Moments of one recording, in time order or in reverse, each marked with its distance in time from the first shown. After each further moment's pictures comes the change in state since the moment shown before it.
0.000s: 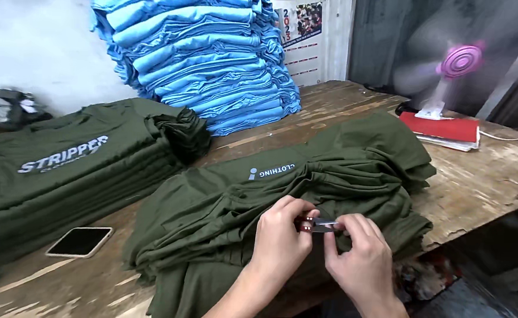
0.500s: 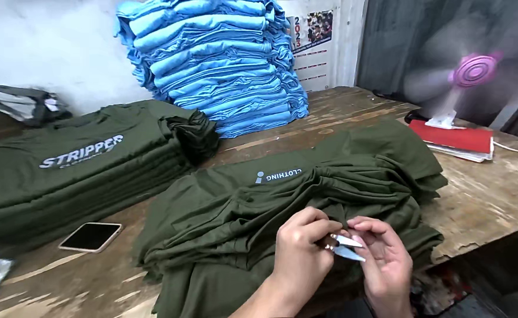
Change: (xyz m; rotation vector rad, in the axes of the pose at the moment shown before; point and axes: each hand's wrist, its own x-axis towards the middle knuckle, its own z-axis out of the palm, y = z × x) left_hand -0.005 0.015 0.019 -0.178 0.144 0.159; right_hand -0.001 0.020 0.002 1.051 -0.036 0.138
